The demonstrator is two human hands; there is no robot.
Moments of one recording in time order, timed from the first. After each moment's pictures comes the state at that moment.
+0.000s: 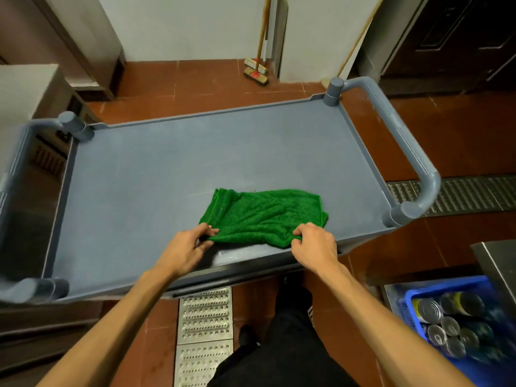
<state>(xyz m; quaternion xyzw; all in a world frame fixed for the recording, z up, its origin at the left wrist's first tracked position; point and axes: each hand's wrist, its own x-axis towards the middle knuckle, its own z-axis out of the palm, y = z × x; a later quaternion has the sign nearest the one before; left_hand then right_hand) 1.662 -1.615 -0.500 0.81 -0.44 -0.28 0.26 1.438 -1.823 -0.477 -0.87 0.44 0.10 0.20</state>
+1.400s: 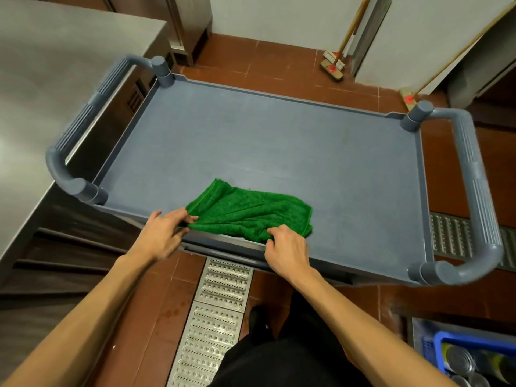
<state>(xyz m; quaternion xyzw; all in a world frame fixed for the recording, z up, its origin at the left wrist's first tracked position) 1.694 -1.434 -0.494 0.90 -0.33 -0.21 0.19 1.516 -1.675 -0.482 -0.93 0.26 0.10 0.24</state>
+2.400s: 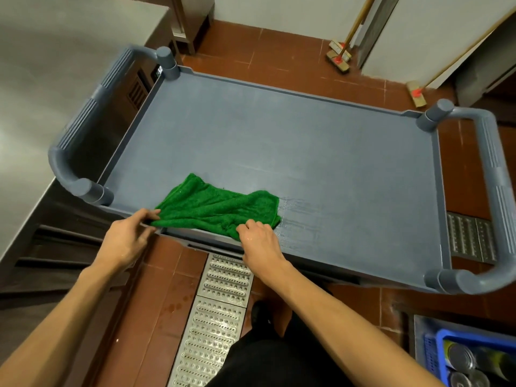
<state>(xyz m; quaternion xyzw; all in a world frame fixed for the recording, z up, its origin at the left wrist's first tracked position) 1.718 -1.369 -0.485 0.94 -0.22 -0.15 0.23 1.565 -1.625 -0.480 -0.98 0.07 0.10 0.18</state>
